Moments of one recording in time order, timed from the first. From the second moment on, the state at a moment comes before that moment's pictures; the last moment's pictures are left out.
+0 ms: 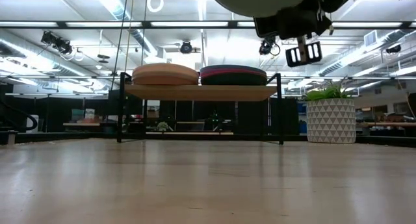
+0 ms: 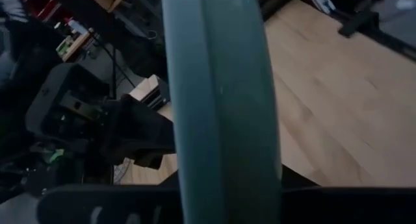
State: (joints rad) left arm -0.39 1.64 1.44 -0.29 -0.39 0.49; right arm -0.15 1.39 0.89 -0.15 -0.96 1.01
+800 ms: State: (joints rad) left arm -0.33 1.34 1.44 -0.65 -0.76 0.23; right arm -0.50 0.97 0.89 -0.06 -0.78 1.04
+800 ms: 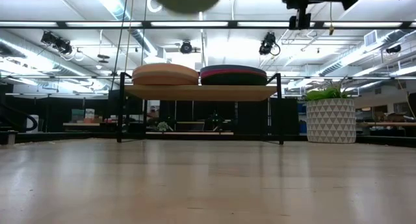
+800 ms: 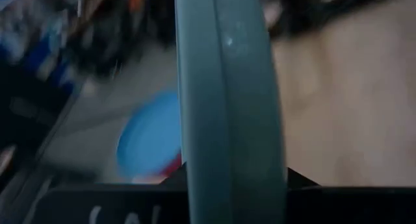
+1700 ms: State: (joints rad) left arm 0.21 1.48 1.44 -0.94 -0.66 0.39; right arm -0.48 0.94 0.89 -0.08 -0.70 0.92
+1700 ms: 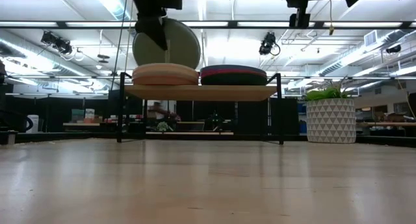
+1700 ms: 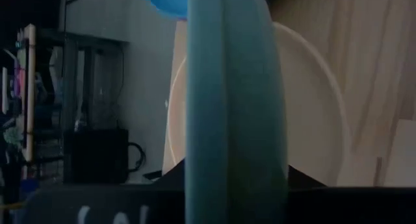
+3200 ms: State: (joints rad) left arm -0.01 0.97 0.75 0.08 -0.15 -0.46; right arm -0.51 0.56 0.68 -0.29 -0.44 0.55
